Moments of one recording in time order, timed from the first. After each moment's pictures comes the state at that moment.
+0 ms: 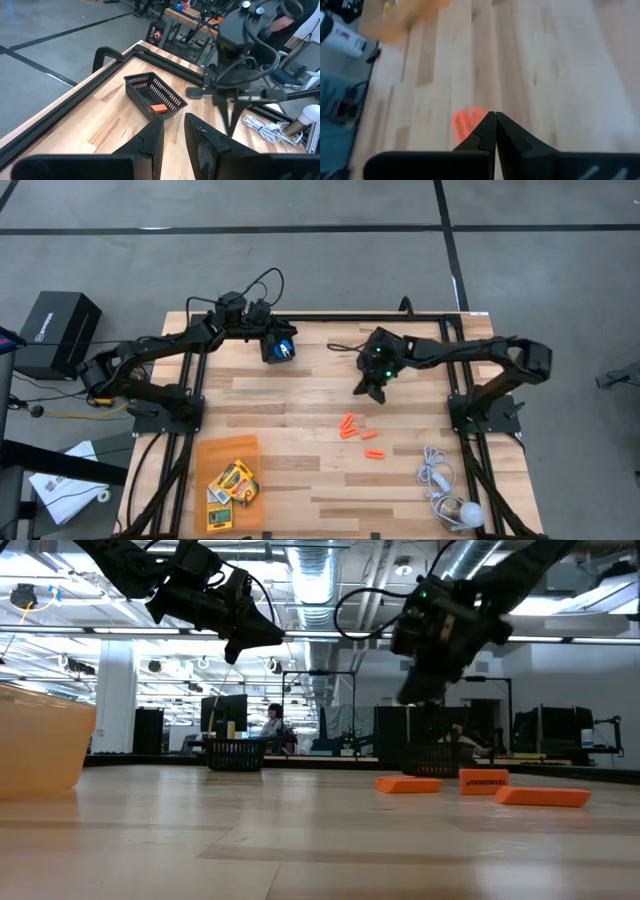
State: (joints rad) left arm 0.66 1.28 0.75 0.25 0.46 -0.21; right arm -0.35 1.49 0.80 -0.21 -0.59 0.07
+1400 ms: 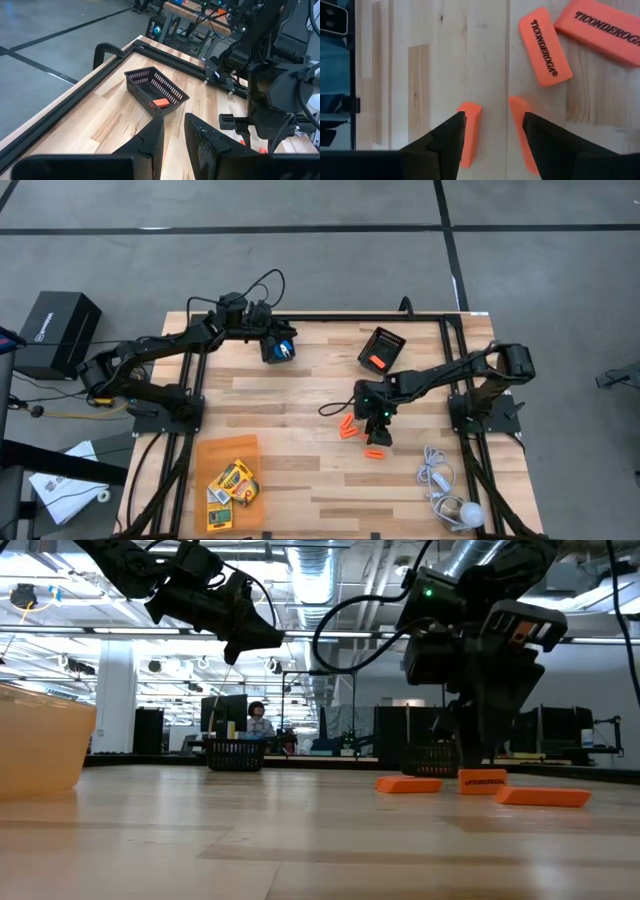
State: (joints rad) left arm 0.66 1.28 0.75 0.22 0.47 -0.16; right arm 0.00 1.65 0.82 -0.35 -0.50 0.15
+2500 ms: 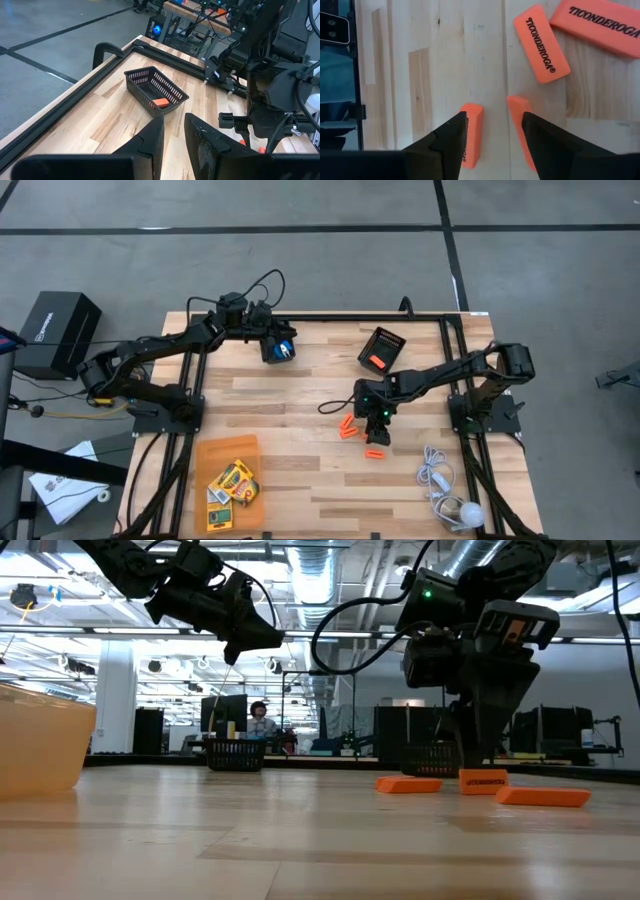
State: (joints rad) left arm 0.66 1.28 0.75 0.22 0.47 -0.16; right arm 0.00 1.65 0.82 -0.36 -0.51 0.21
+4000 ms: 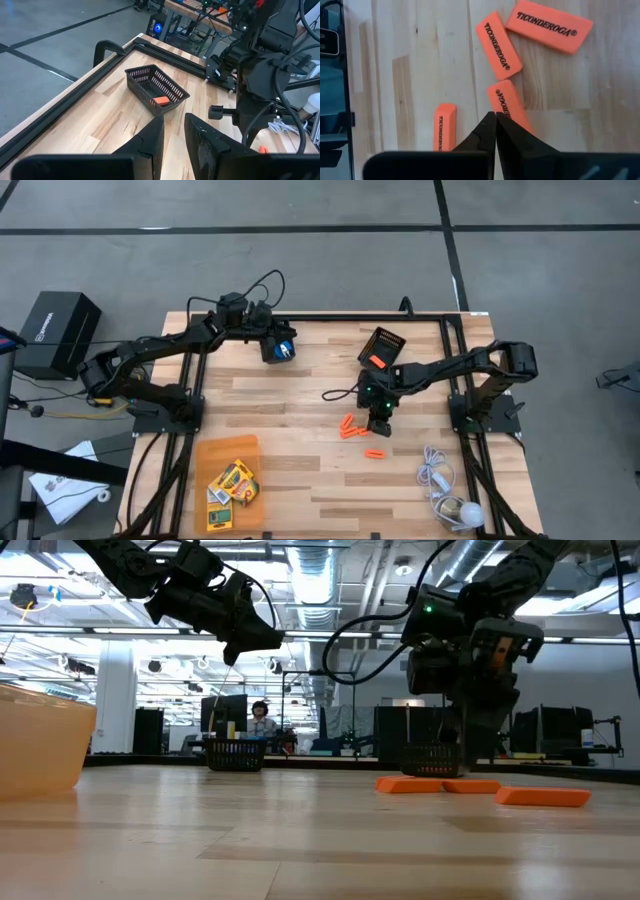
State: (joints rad) left arm 0.66 1.28 0.75 0.21 0.46 -0.16; right arm -0.10 1.62 0.77 -0.34 -0.51 0.18
